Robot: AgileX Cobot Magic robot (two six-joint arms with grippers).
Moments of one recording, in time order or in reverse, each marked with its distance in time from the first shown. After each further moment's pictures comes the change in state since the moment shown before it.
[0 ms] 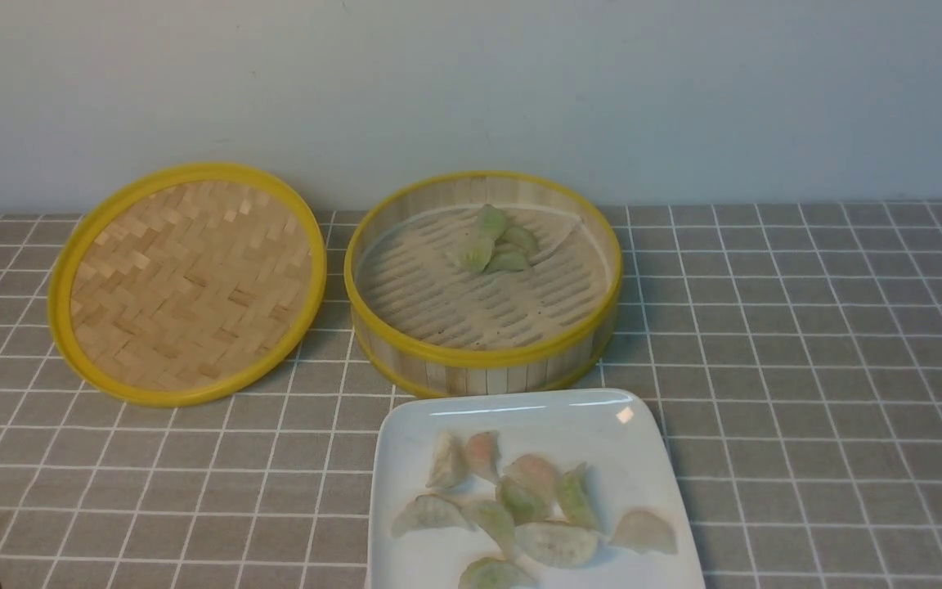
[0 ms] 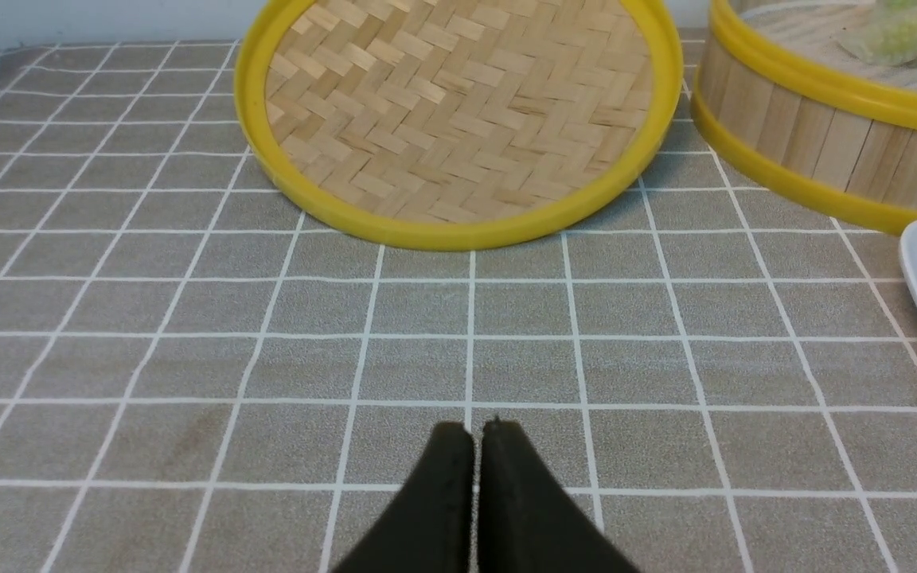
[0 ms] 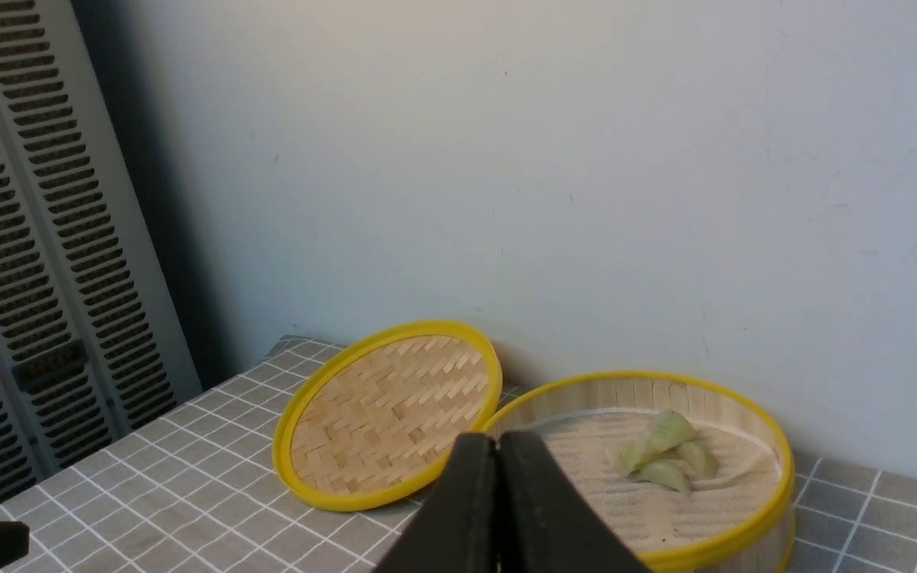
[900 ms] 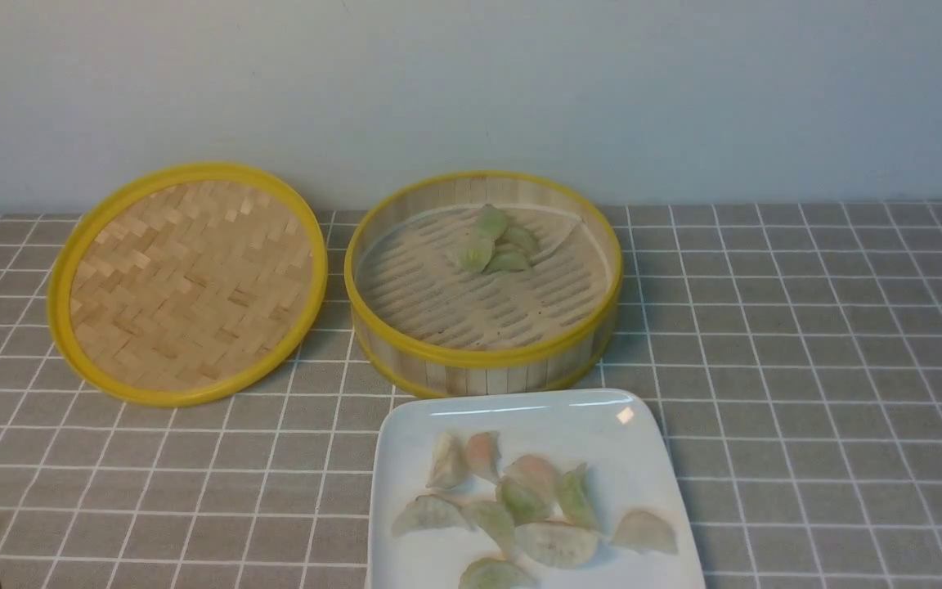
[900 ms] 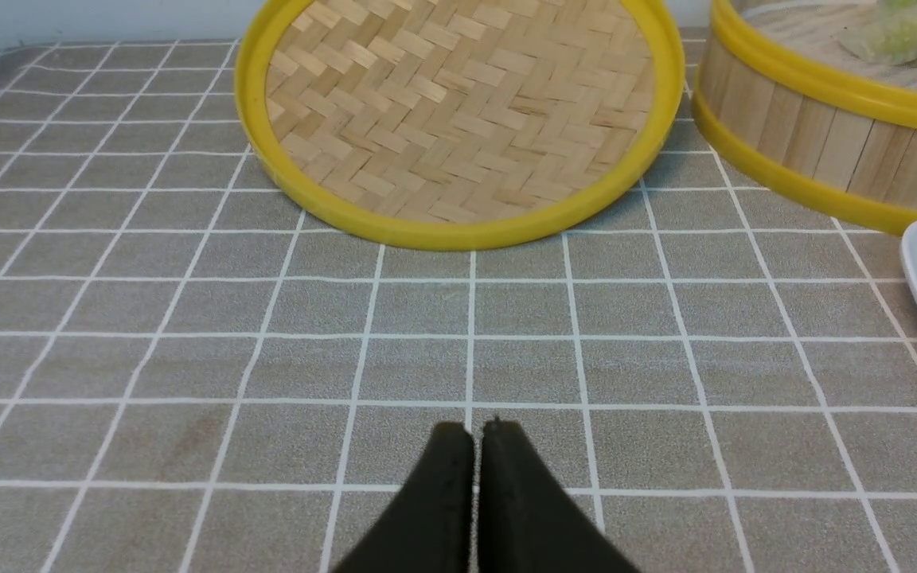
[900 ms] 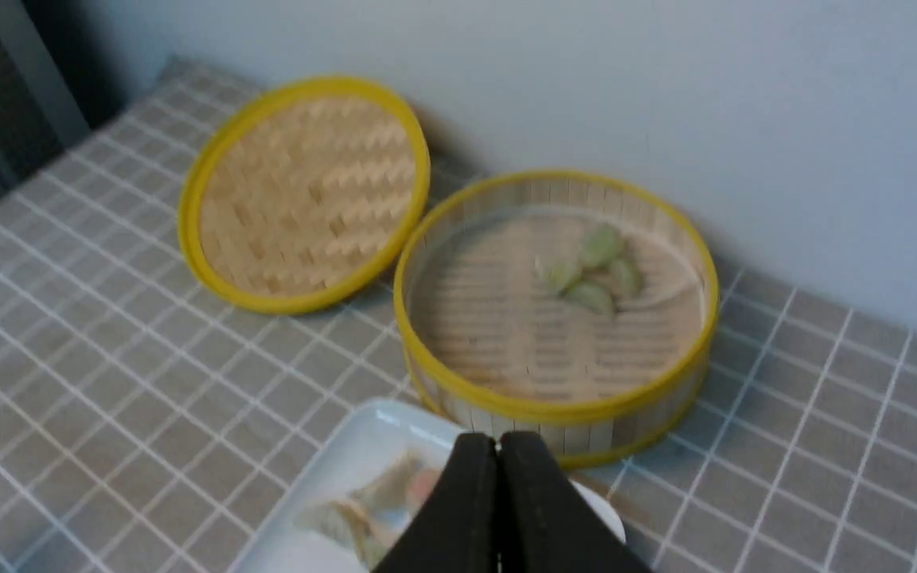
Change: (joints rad) right arm 0.000 0.454 -0.532 0.089 0.463 -0.151; left arm 0.000 0.000 0.000 0.000 0.000 0.000
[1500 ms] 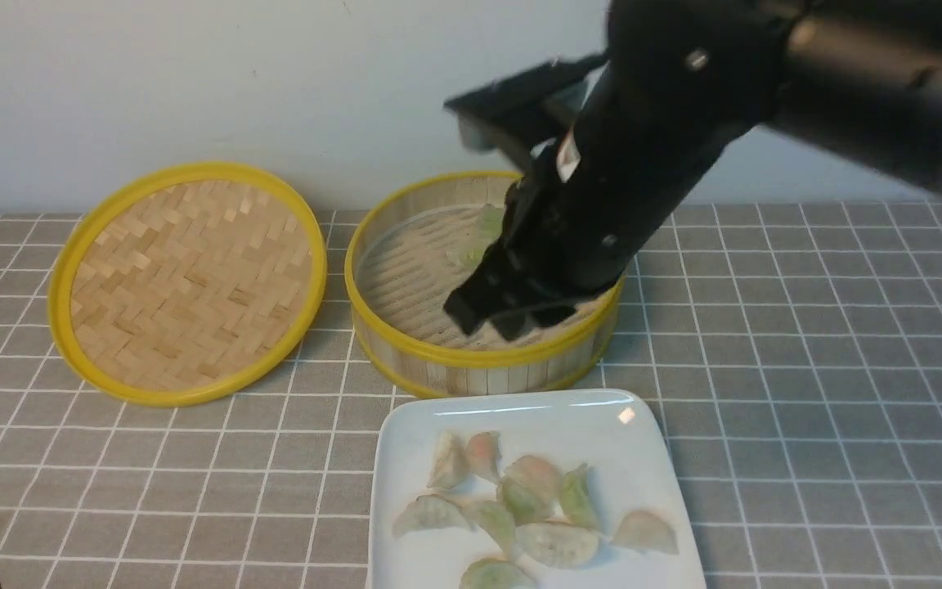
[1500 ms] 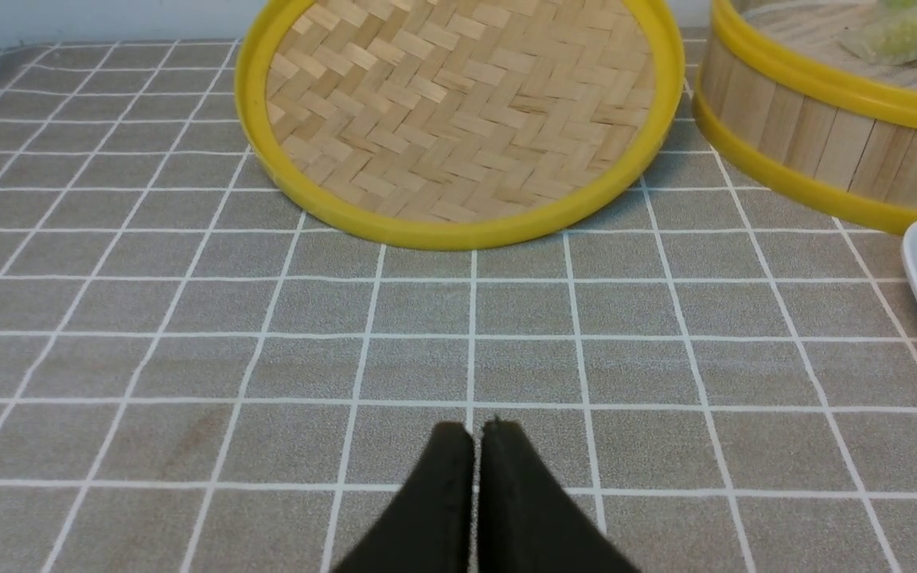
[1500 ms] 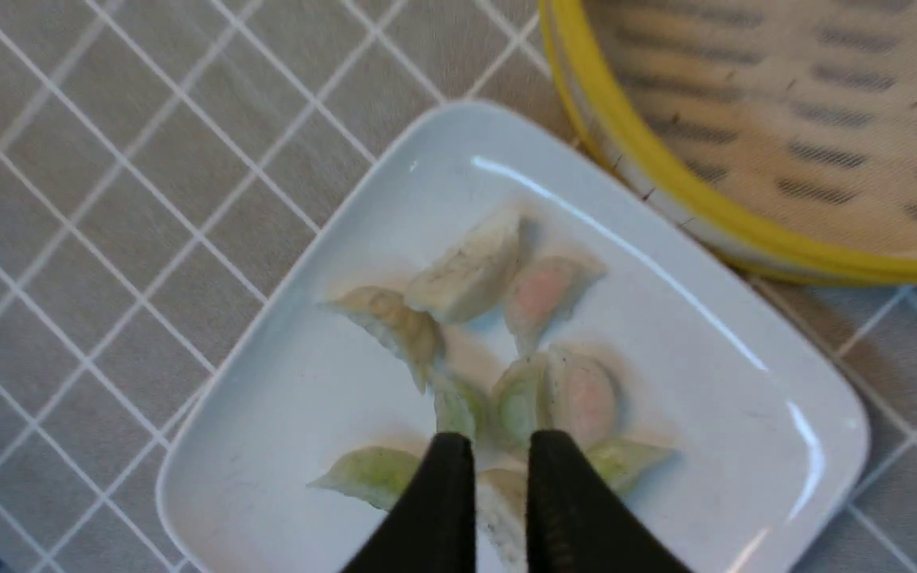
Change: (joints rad) right arm 0.000 0.972 -0.636 0.224 0.362 -0.228; left arm 0.000 0.000 0.000 0.000 0.000 0.001
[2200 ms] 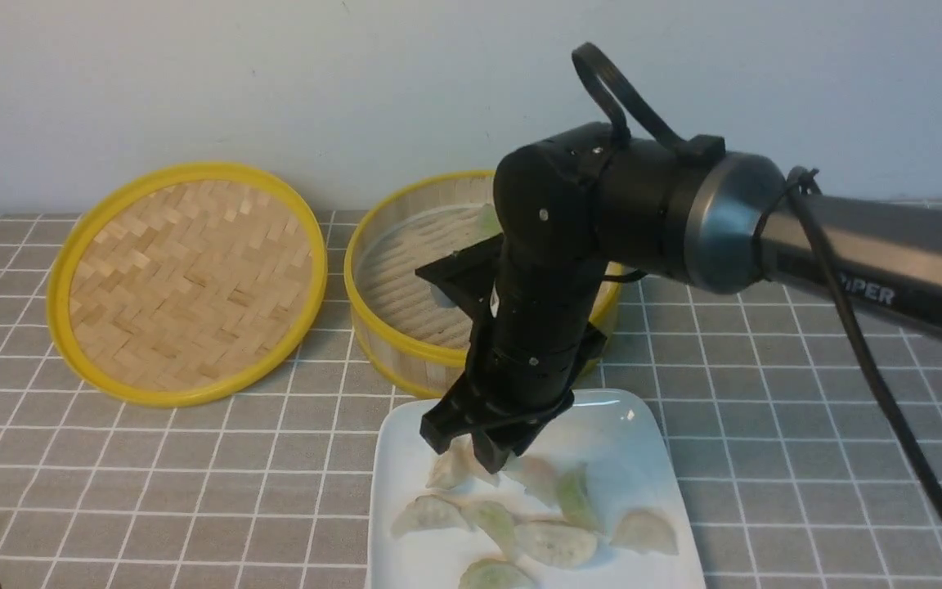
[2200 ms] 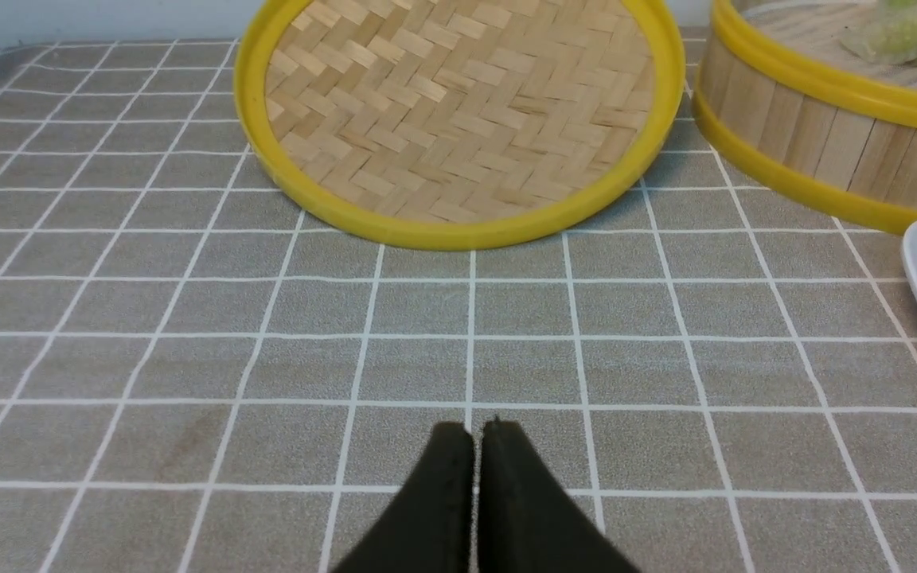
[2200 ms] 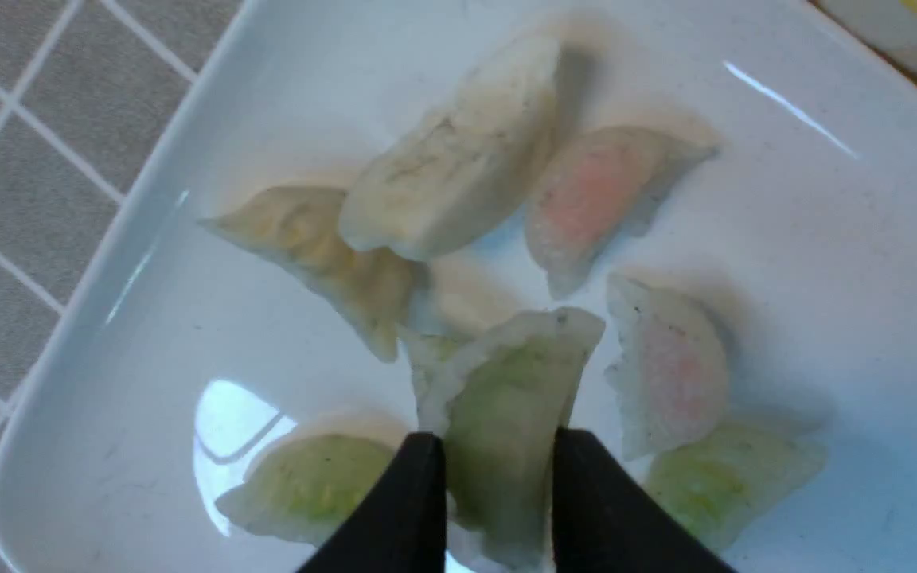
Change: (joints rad) right arm -0.001 0.358 0.015 0.064 0.006 -0.018; left arm 0.000 0.000 0.000 0.000 0.000 0.000
